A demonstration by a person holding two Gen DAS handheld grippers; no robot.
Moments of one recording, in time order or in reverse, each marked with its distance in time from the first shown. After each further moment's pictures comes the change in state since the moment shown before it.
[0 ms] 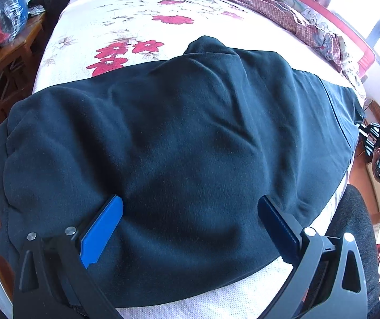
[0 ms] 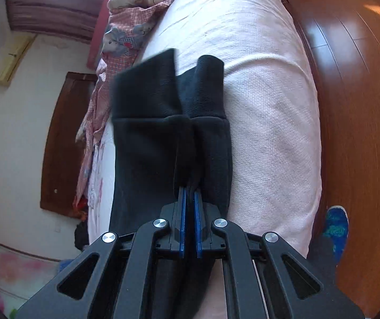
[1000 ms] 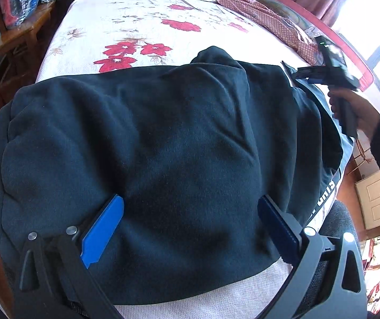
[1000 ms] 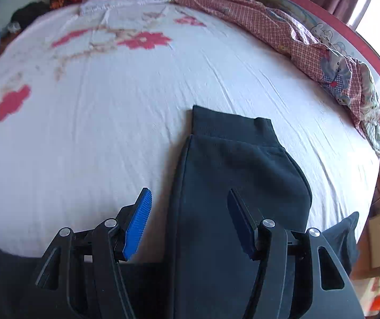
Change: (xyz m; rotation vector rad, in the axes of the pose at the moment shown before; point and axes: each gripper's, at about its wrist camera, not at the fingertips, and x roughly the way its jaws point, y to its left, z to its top) left arm -0.006 0.015 -0.003 -0.093 -0.040 -0.067; right arm 0.221 0.278 -0.175 -1.243 0.230 -0.643
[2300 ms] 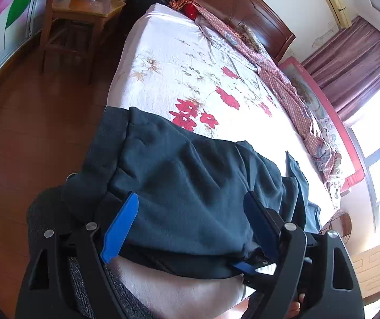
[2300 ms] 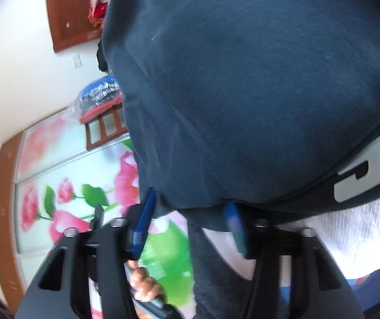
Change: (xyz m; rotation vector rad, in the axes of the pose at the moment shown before) left arm -0.115 0.089 -0.015 -0.404 -0.239 -0.073; right arm -0.079 0.146 -0.257 0.654 0.504 1.333
